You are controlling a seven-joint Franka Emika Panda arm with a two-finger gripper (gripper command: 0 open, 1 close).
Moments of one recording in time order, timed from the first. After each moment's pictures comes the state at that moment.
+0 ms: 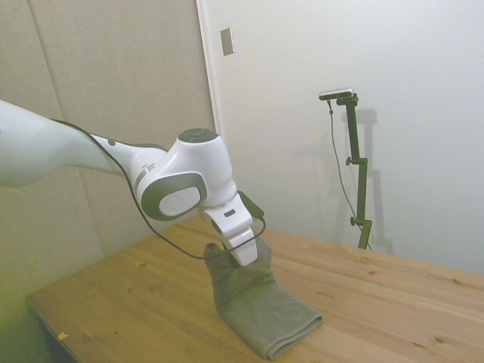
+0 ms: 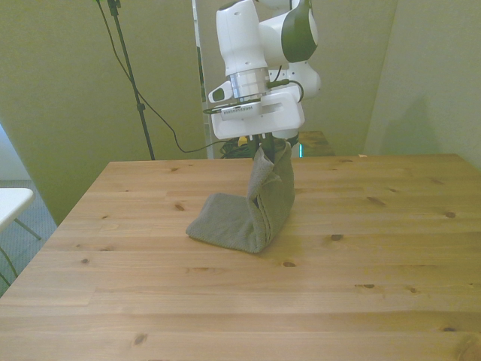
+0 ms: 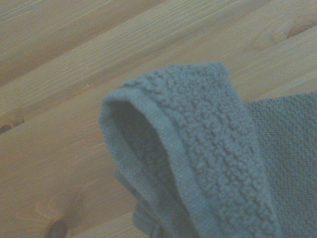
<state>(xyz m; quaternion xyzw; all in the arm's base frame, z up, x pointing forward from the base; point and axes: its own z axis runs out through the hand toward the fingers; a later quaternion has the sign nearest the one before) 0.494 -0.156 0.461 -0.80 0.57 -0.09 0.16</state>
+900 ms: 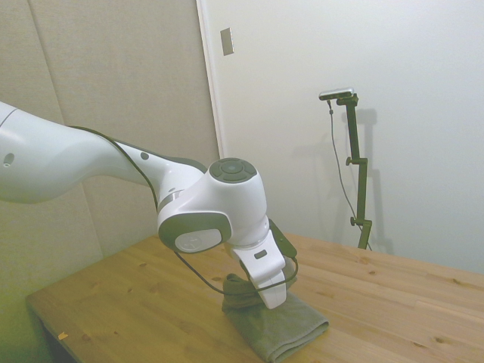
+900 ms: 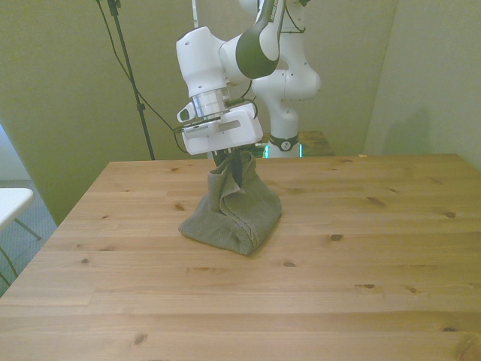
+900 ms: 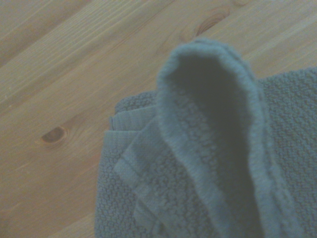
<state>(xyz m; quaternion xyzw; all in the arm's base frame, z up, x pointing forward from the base) 0.474 -0.232 0.418 -0.77 0.60 -0.08 0.19</state>
